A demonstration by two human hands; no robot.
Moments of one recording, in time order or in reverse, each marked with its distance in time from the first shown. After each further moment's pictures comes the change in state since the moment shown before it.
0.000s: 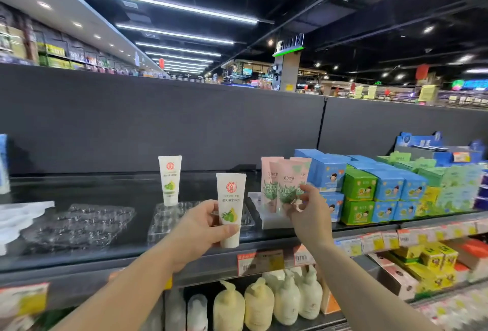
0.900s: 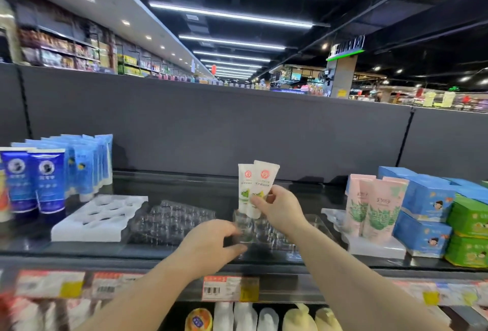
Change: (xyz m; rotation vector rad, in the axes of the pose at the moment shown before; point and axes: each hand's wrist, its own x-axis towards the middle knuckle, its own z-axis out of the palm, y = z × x) left_hand -0.032 -0.036 -0.120 0.876 0.092 0.045; right_hand -0.025 -0.131 0.157 0.064 -0.524 -0.064
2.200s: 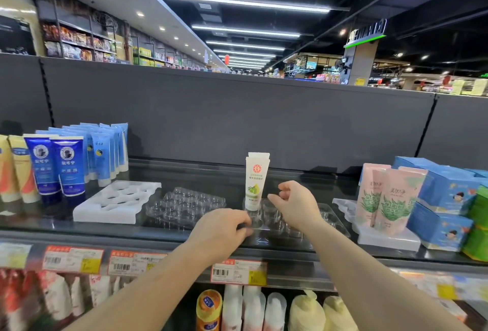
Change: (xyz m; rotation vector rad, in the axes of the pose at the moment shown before) left_hand 0.002 0.000 0.012 0.107 0.128 0.044; right_hand 0.002 0.026 -0.002 -0.222 0.027 0.014
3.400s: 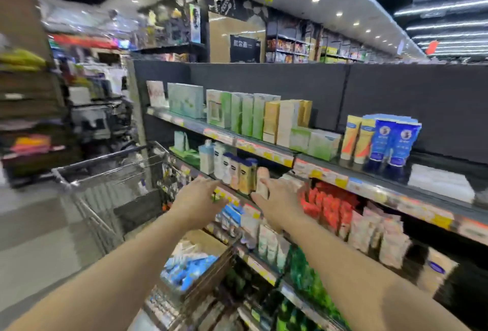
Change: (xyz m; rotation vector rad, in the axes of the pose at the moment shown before) left_hand -0.540 -0.258 -0.281 0.339 0.189 -0.932; right_hand -0.367 -0.422 0.329 -0.071 -0.539 -0.721
